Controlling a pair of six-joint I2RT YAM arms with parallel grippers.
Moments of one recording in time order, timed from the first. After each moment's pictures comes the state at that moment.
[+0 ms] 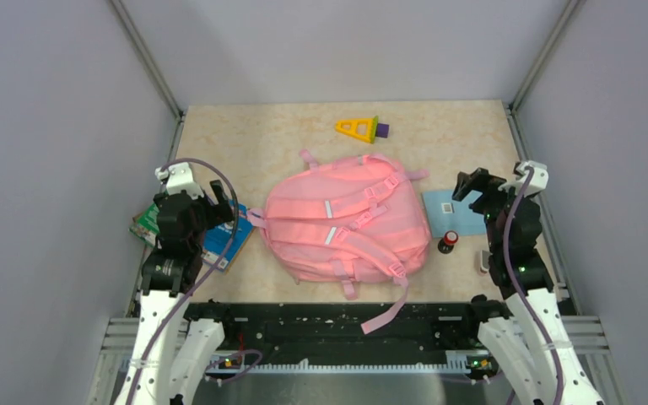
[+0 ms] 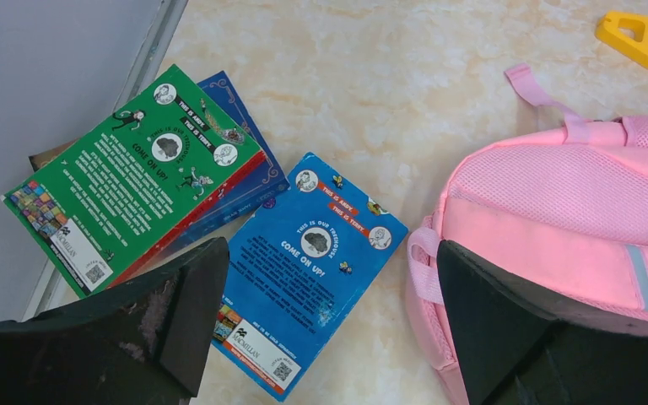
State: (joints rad) left arm -0.06 0.62 0.78 -0.52 -0.21 -0.19; right arm 0.13 0.57 0.59 -0.11 0.25 0.30
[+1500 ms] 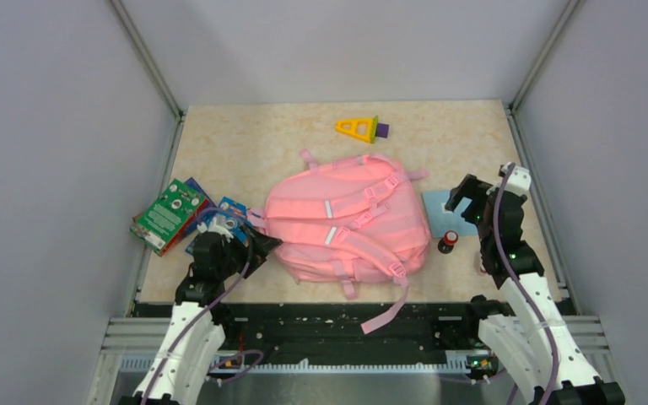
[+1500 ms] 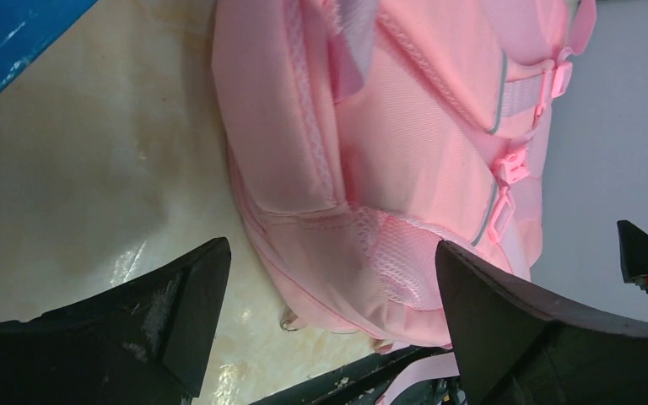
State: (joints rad) left arm -0.06 0.51 0.22 -0.29 0.39 -0.91; right arm 0.13 0.68 0.56 -0.23 0.28 0.37
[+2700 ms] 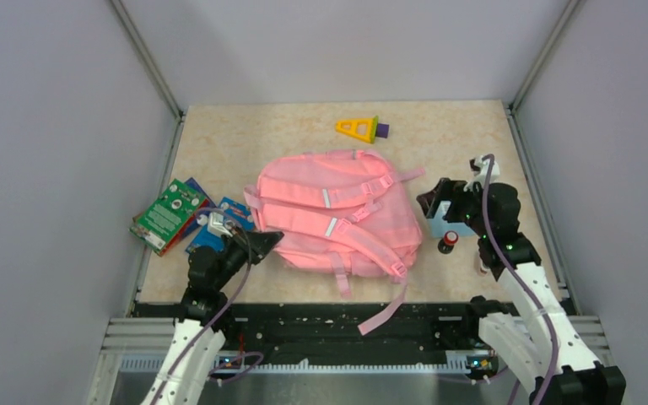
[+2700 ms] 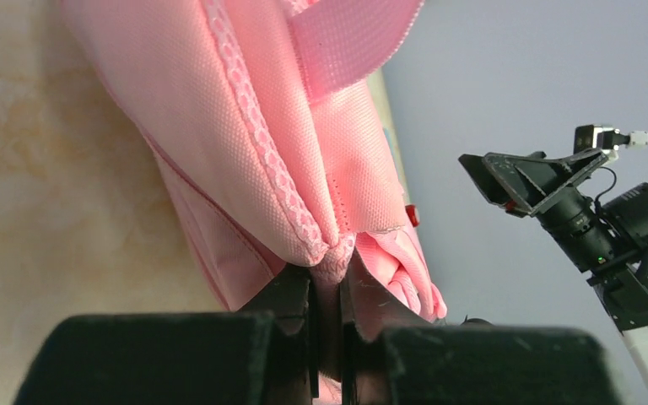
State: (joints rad) left arm -0.15 0.31 0.07 0.13 0.47 -1.04; right arm 0.14 0.76 0.59 -0.20 -0.17 0.31
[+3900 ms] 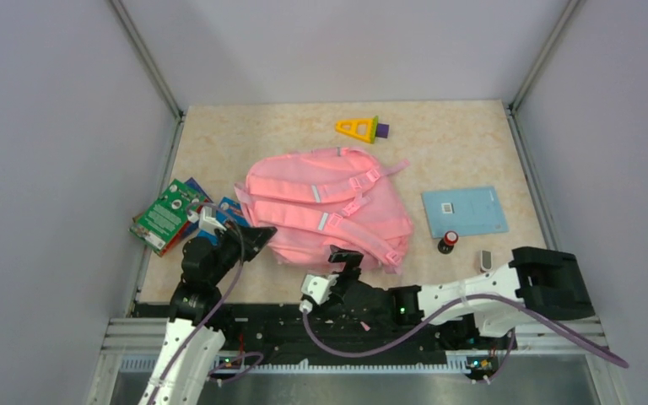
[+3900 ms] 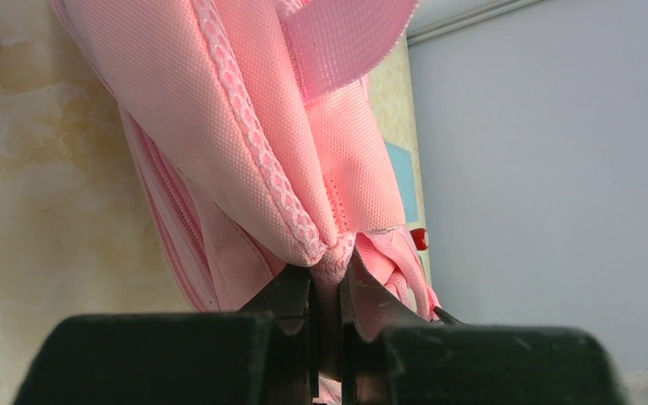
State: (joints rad) left arm -0.14 0.30 0.25 -0.13 0.37 -1.02; right arm 1.55 1.34 0.61 0.41 0.68 -0.45
